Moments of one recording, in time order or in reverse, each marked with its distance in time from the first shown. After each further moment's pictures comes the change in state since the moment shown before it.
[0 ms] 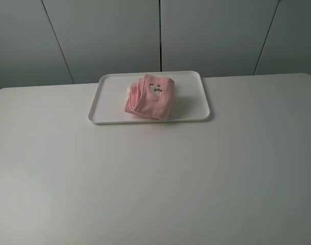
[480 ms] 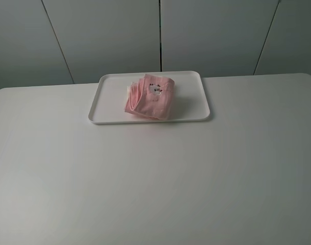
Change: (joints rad) left arm 0.000 0.000 0.000 0.000 0.000 0.000; right arm 0.000 0.000 0.000 0.000 0.000 0.002
